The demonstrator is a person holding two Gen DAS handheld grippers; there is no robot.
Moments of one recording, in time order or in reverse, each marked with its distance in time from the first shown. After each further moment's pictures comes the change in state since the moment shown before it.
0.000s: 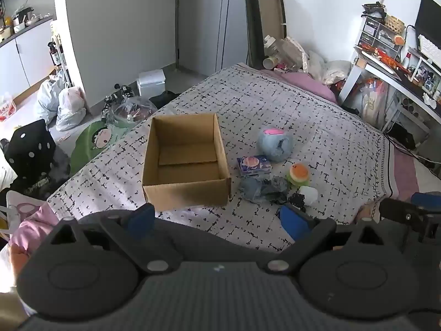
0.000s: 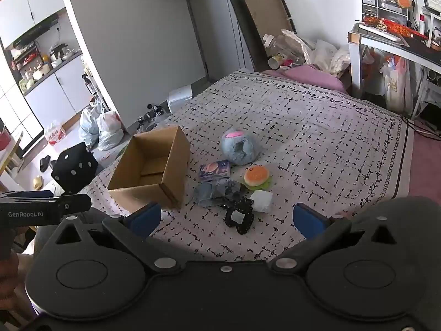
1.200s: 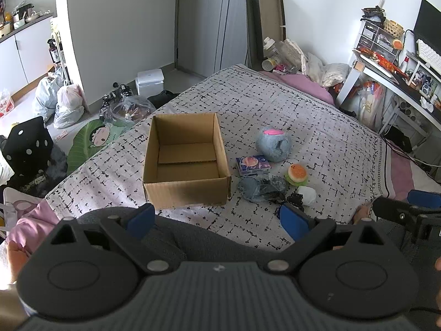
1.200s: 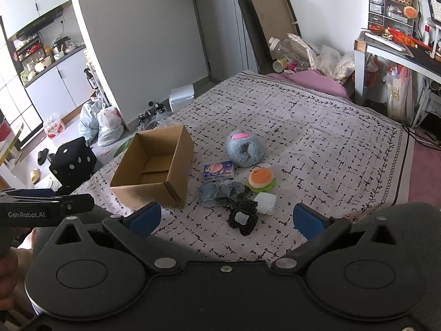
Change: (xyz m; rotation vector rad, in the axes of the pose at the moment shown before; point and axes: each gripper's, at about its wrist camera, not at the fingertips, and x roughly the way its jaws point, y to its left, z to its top) left arm -0.004 0.005 -0.002 -0.009 -0.013 -0.007; right arm -0.002 0.016 0.002 -0.045 -0.004 -0.018
